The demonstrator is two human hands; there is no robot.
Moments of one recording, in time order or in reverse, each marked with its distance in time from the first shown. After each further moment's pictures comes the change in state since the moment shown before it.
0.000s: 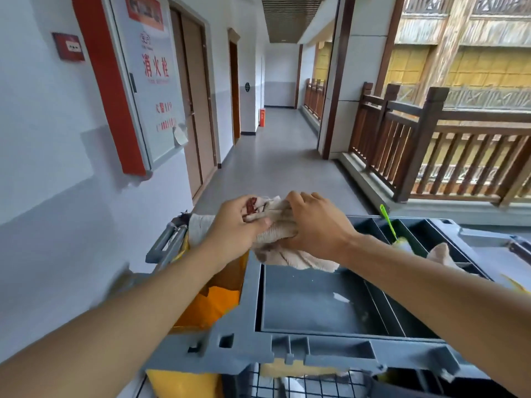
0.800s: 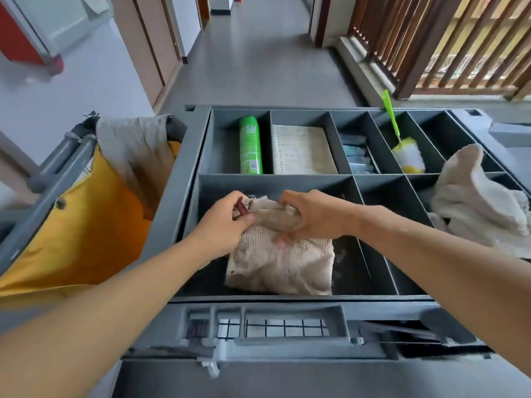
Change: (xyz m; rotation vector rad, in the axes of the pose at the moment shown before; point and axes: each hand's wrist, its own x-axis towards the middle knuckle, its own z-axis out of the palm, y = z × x) left_hand 0.035 -0.213 0.187 0.240 -0.270 -0.391; right_hand -0.058 0.180 0.218 0.472 -0.716 0.134
